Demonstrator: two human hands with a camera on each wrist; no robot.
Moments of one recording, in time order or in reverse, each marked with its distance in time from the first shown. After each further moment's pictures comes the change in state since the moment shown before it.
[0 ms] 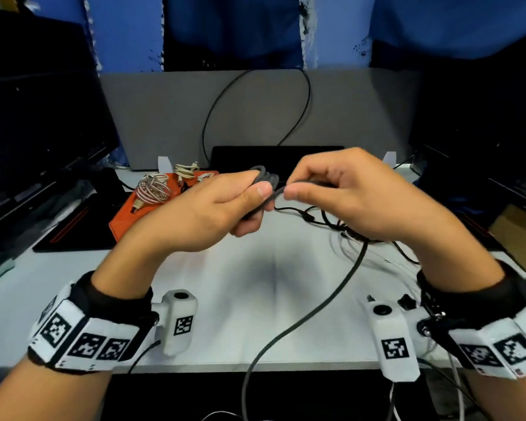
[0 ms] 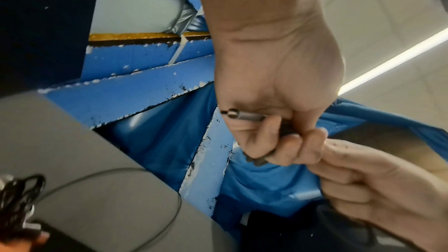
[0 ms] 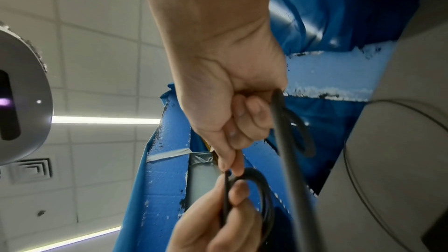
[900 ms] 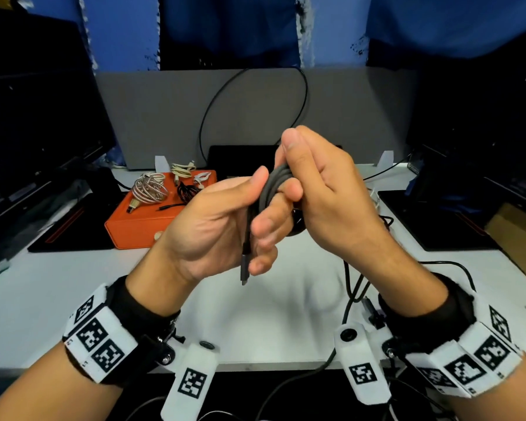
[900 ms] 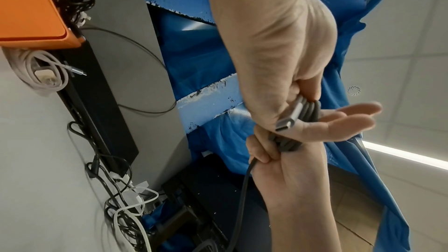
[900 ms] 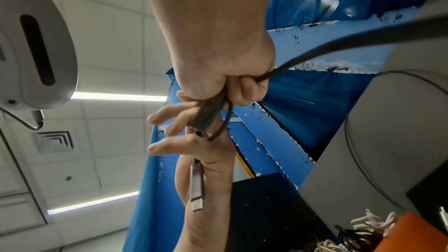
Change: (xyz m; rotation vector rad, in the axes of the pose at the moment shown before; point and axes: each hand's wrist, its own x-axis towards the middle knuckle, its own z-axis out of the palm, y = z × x) left_hand 0.005 0.020 0.032 -1.389 -0.308 0.075; right_hand 0.004 -0.020 0.042 0.225 0.419 -0.108
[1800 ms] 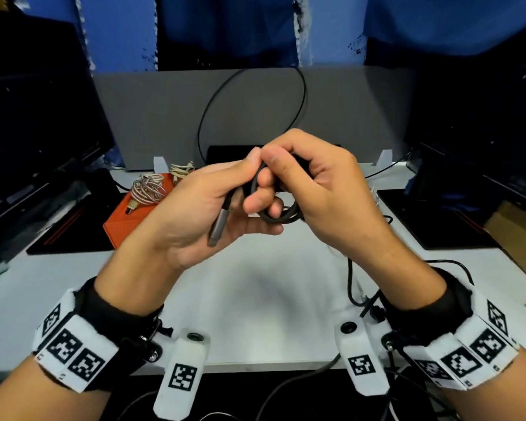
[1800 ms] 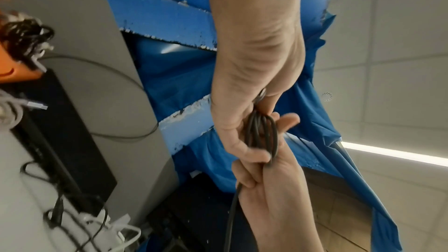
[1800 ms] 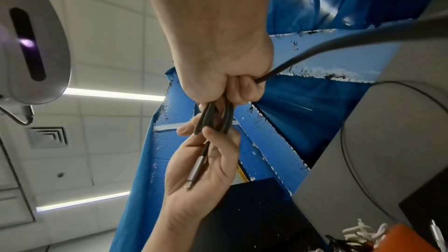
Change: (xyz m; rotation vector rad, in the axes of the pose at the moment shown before) left_hand 0.003 0.017 0.014 0.332 0.484 0.024; right_hand 0.001 0.010 -0.002 0.149 -0.048 0.042
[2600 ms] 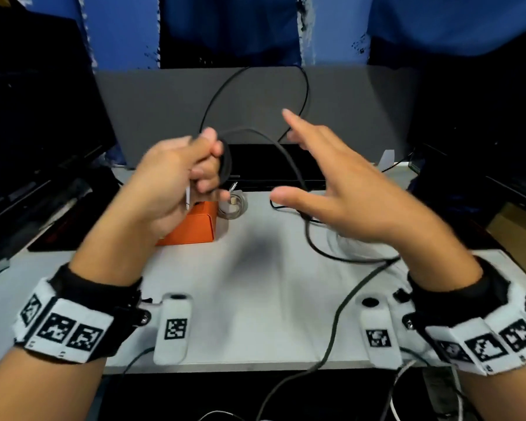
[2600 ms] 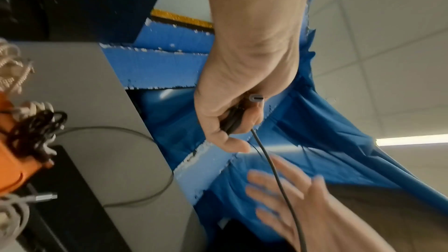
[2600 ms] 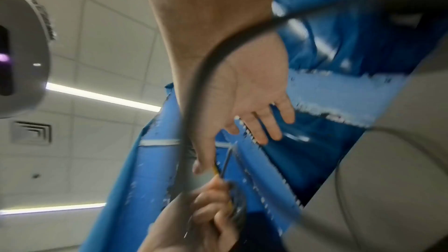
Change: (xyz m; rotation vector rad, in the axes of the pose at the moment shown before) left_hand 0.012 0.014 -0.048 0.239 0.378 0.134; right_hand 0.009 0.006 -0.039 -0.648 -0.324 0.093
